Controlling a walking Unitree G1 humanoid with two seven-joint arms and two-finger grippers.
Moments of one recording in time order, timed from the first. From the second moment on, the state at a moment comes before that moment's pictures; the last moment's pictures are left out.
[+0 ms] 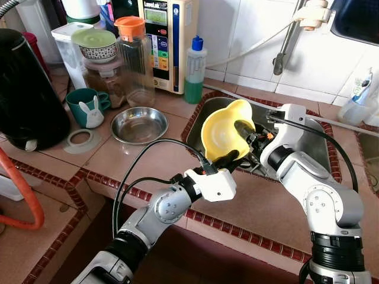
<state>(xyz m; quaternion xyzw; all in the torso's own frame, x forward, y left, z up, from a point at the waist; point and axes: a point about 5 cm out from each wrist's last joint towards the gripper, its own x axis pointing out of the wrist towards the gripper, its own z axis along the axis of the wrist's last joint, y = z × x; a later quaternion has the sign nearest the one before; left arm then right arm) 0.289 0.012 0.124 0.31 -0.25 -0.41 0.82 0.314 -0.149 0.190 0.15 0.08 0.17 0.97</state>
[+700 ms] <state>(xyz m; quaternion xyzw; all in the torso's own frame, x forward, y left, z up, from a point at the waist) 0.298 0.007 0.133 0.31 -0.26 -0.39 0.83 0.317 -0.152 0.195 0.15 0.07 0.14 0.98</state>
